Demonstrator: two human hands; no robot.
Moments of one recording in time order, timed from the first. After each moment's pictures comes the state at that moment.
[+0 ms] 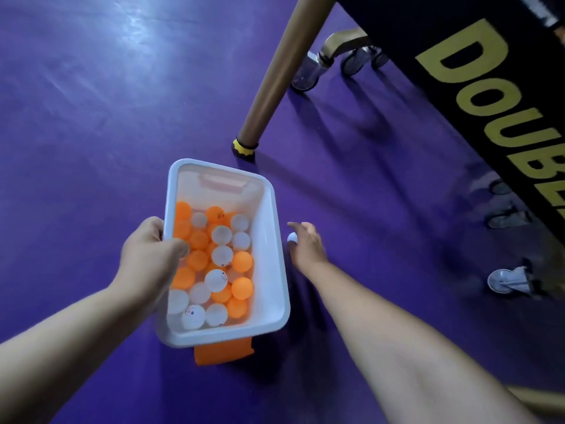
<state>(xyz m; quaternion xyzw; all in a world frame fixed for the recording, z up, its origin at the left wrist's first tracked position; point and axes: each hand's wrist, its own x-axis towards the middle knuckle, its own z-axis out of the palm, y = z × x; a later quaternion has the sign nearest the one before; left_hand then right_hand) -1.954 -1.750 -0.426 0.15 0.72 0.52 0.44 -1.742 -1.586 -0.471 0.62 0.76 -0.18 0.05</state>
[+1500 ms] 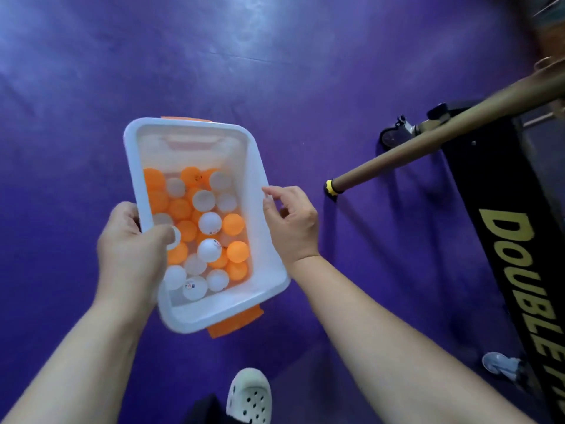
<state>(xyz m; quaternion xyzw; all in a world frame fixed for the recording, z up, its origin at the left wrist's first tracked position) -2.139 -1.934 -0.251 -0.07 0.75 0.60 0.29 -2.038 -1.762 -0.264 0.36 0.87 -0.24 -0.21</state>
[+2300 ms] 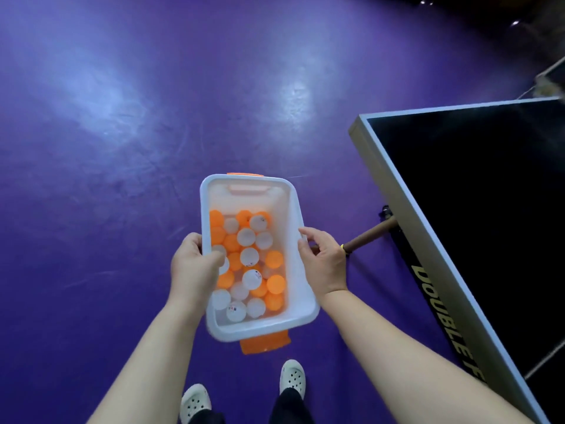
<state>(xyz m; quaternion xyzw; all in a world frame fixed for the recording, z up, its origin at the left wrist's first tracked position) -2.185 -2.079 0.243 -0.05 0.74 0.59 0.32 -2.071 -1.908 0.212 0.38 0.83 -0.34 -0.23</state>
